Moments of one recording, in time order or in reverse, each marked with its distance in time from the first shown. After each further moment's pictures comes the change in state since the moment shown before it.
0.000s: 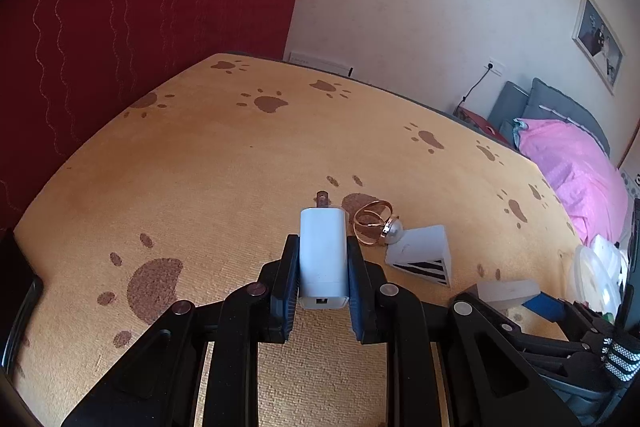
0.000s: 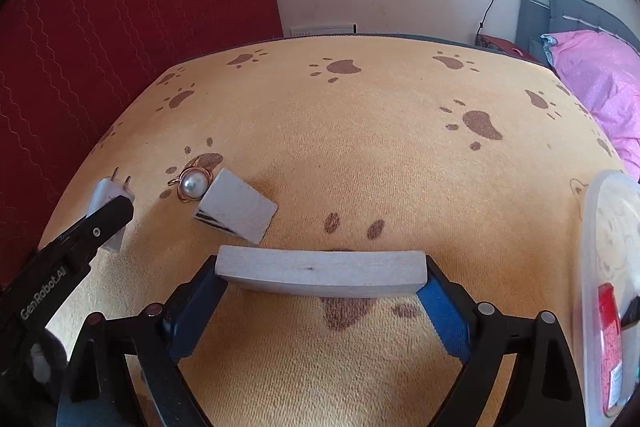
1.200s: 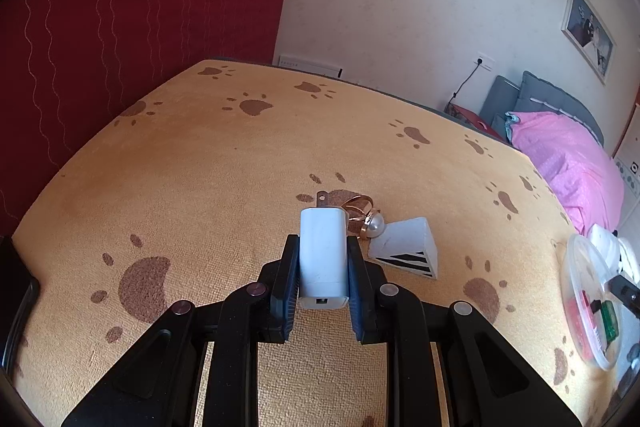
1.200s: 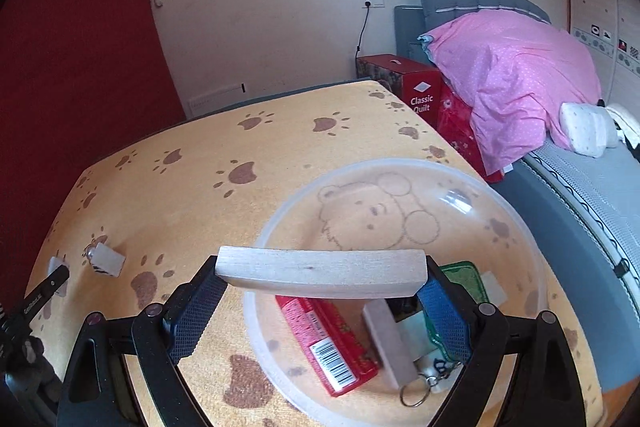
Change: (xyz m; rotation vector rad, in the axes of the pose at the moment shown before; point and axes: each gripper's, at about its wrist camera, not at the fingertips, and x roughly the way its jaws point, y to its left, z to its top) left arm -0.004 -0.008 -0.003 0.036 -0.007 -0.019; right arm -0.103 -0.160 -0.024 0.284 -0.176 -0.243
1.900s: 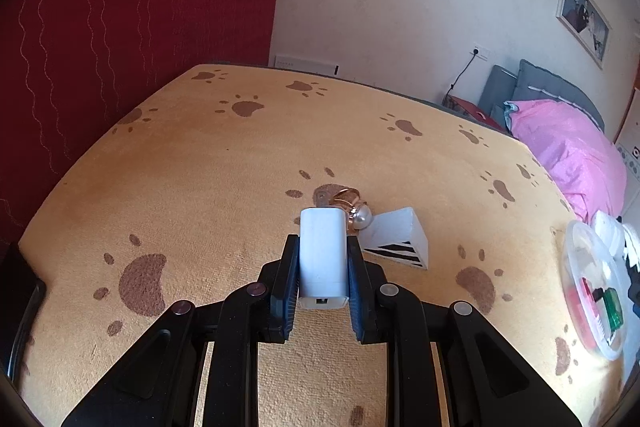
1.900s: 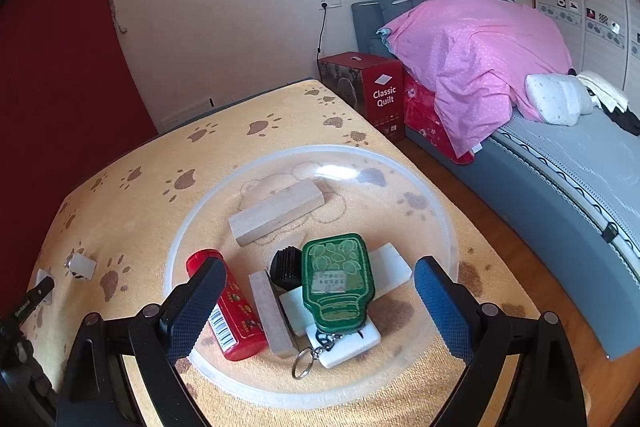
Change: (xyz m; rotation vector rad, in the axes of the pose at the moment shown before) left arm -0.007 -0.016 -0.002 0.056 0.013 0.006; right arm -0.023 -0.067 -0.022 0.099 -0.025 -0.035
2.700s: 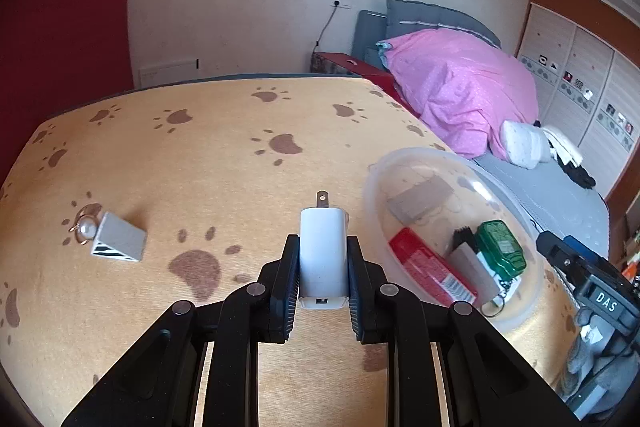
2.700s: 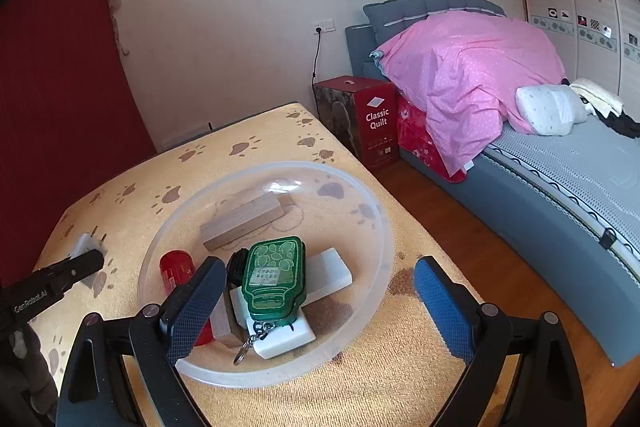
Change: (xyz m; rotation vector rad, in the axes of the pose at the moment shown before) left arm -0.021 -0.195 -0.023 0.322 0.105 -0.326; right arm -0.011 -0.038 -0.009 0.003 -0.096 0.022
